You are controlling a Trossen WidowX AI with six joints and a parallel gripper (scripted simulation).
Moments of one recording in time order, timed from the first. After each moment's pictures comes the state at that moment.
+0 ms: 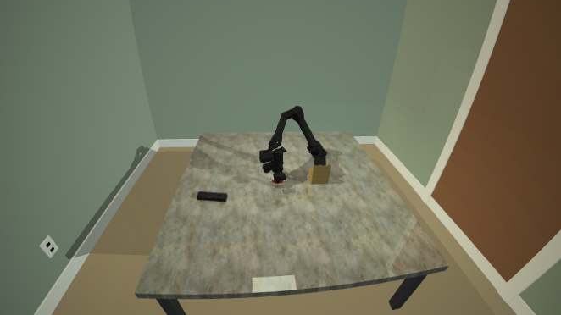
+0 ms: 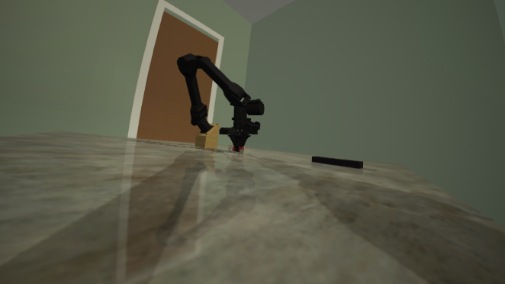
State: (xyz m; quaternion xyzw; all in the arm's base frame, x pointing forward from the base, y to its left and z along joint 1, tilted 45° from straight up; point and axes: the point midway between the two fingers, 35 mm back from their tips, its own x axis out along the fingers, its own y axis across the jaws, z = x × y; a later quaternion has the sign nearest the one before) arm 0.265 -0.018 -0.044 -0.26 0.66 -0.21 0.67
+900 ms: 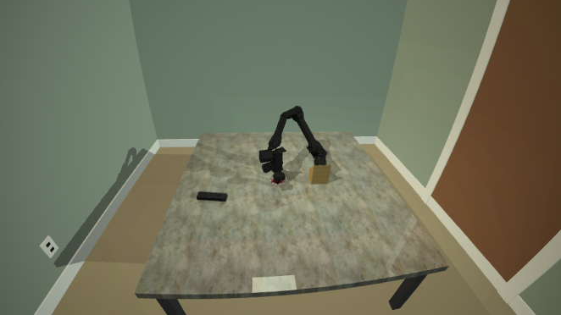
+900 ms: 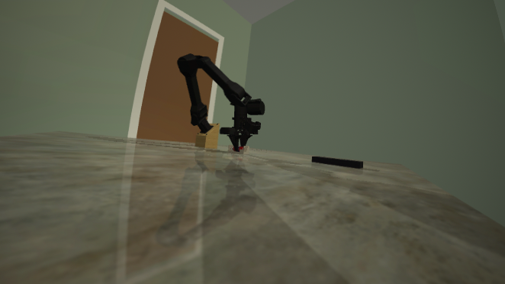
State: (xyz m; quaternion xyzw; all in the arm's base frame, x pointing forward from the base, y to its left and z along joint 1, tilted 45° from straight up) arm 0.267 -0.017 -0.043 -0.26 0.66 -0.21 0.67
